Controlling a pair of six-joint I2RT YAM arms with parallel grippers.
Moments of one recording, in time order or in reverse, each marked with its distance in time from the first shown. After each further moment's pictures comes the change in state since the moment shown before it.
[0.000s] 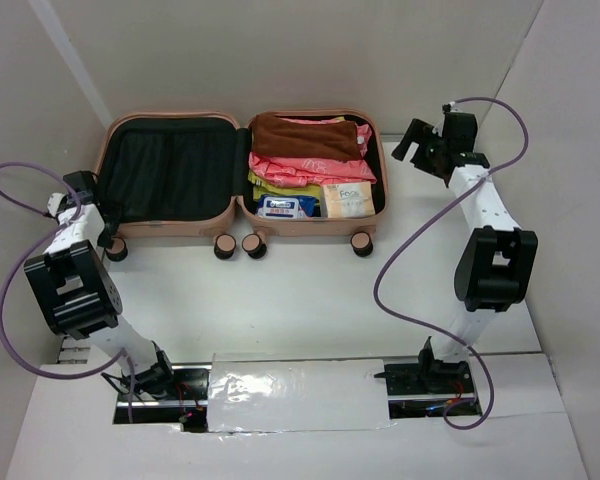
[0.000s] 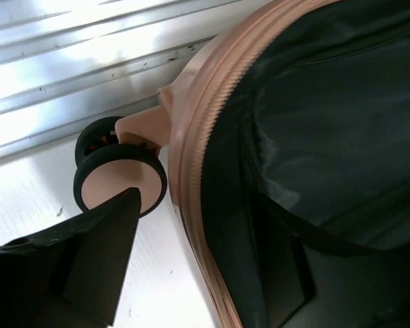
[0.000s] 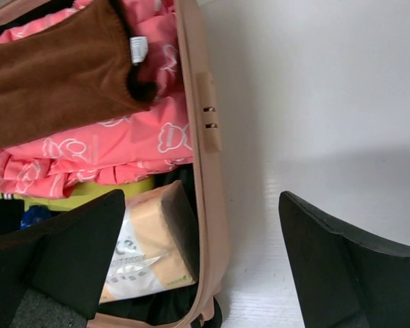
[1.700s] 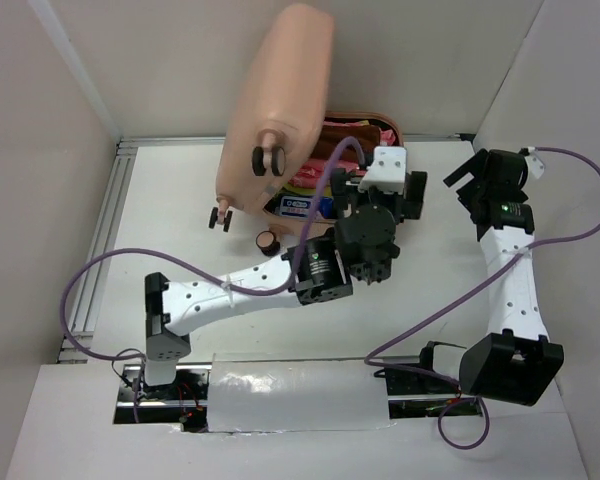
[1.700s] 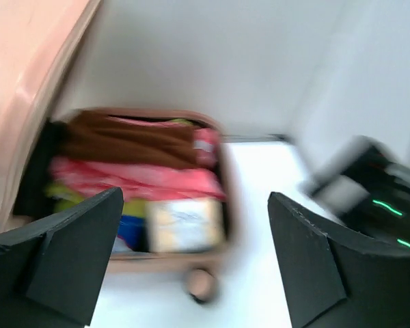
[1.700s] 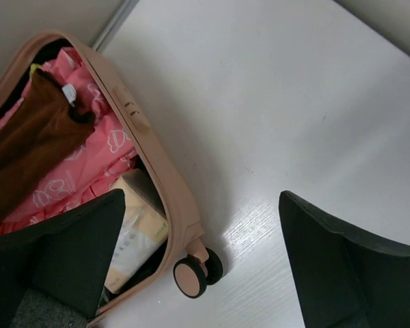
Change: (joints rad) left arm -1.741 0.227 0.815 0.584 -1.059 0.988; right arm -0.133 -0.548 -0.340 -0.222 0.391 0.276
